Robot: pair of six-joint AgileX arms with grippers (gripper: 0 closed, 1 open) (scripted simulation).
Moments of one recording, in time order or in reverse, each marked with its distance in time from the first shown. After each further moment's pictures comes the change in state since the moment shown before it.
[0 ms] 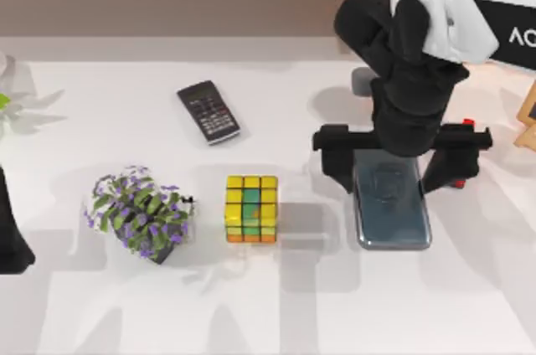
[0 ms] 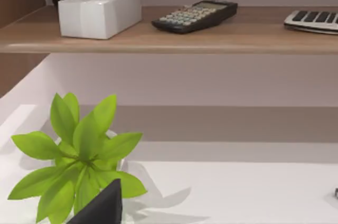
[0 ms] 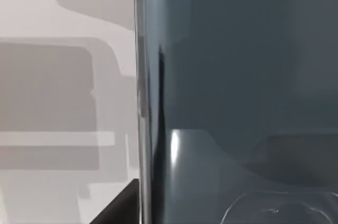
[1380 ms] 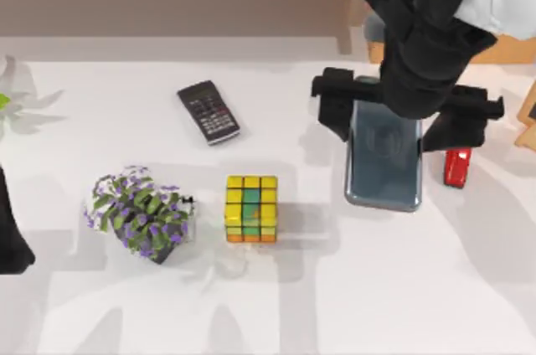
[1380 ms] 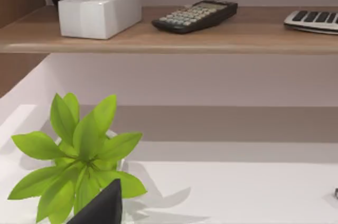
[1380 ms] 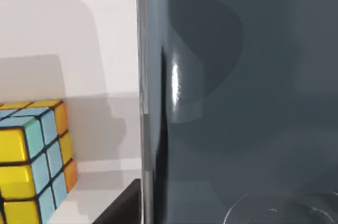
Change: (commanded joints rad) left arm 0.000 0.000 0.000 0.000 0.000 0.000; right arm 0.006 -0.139 0.032 0.028 0.036 0.122
